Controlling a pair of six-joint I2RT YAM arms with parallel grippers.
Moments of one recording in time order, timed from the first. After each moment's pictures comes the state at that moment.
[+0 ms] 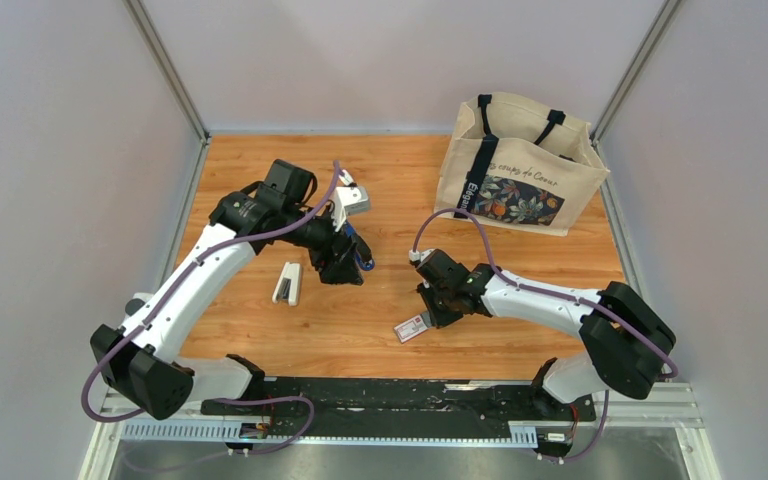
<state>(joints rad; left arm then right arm) -0.50 1.28 1.34 -1.01 0.76 0.37 0.88 1.44 0.78 -0.50 0.03 0.37</state>
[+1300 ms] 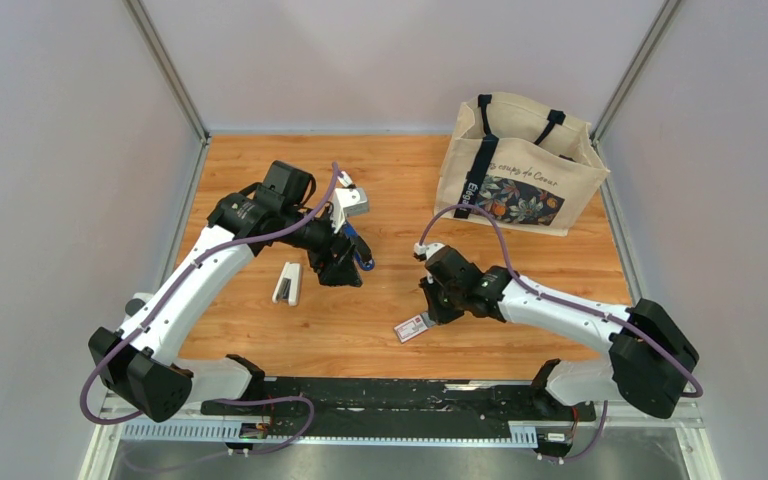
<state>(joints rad) -0.50 1.27 1.33 -1.01 0.76 0.38 0.88 1.31 0.78 -0.48 0.01 0.39</state>
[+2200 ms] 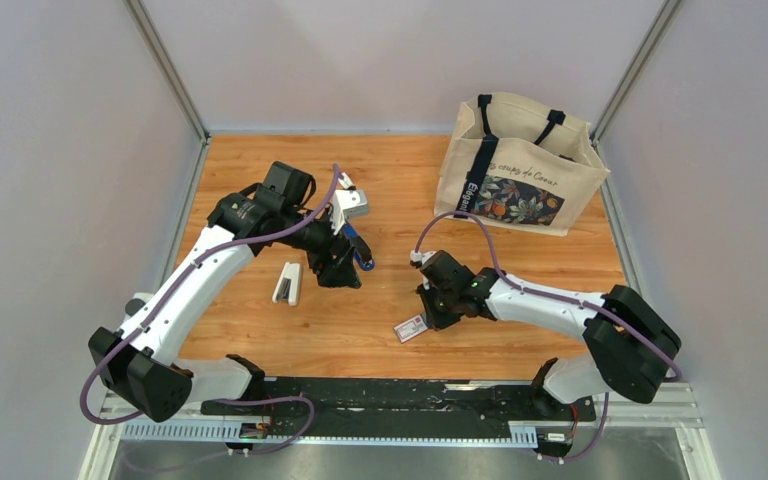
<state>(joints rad) -0.50 1.27 1.33 -1.03 0.76 0.40 0.87 1.41 0.73 -0.41 -0.07 0.41</state>
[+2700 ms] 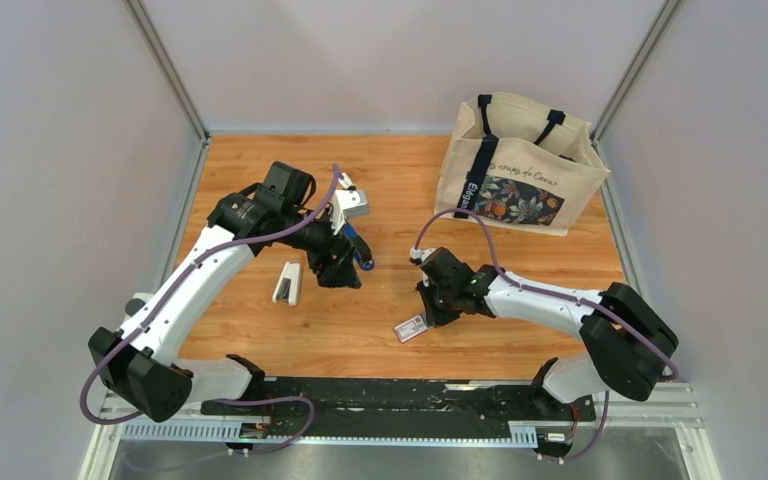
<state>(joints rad) -0.50 1.27 1.33 -1.03 0.76 0.40 0.85 1.43 0.74 -0.41 -0.07 0.39</state>
